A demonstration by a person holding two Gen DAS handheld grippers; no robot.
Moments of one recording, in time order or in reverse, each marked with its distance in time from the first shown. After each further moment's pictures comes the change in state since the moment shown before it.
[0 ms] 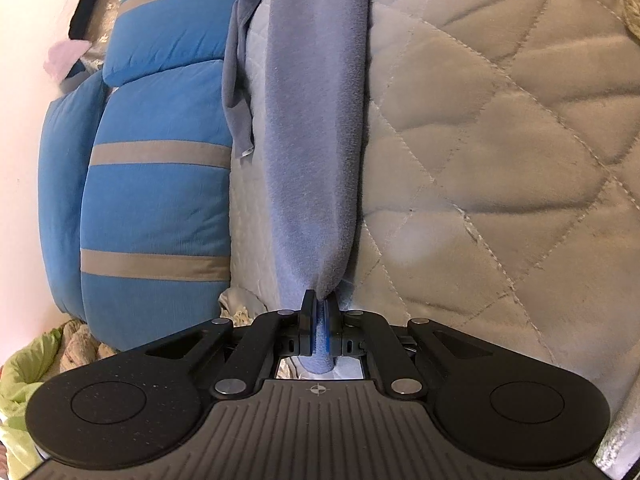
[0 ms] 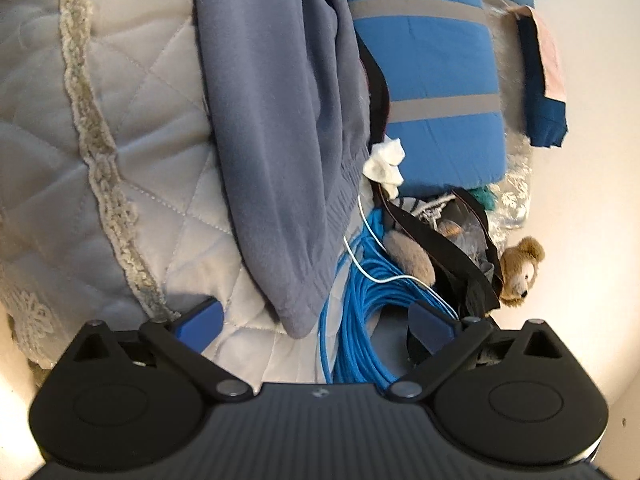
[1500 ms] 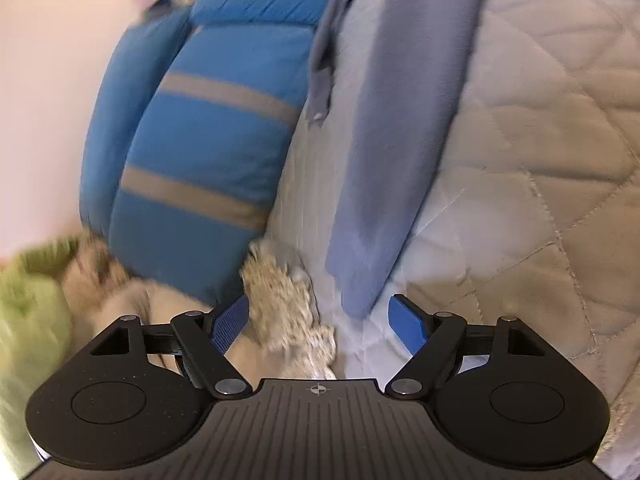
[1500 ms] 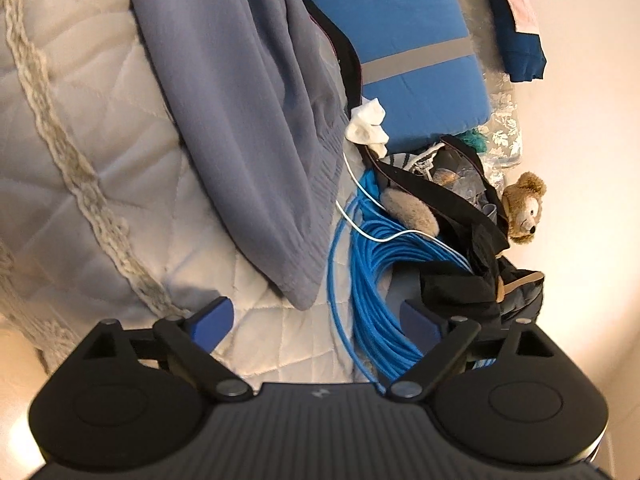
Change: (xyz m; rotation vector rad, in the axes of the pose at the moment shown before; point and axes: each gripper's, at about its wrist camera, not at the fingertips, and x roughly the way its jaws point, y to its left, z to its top) left arm -0.021 0.021 -0.029 -0.250 0.022 0.084; right arm -0.010 -0.011 0.001 0.212 0.096 0.023
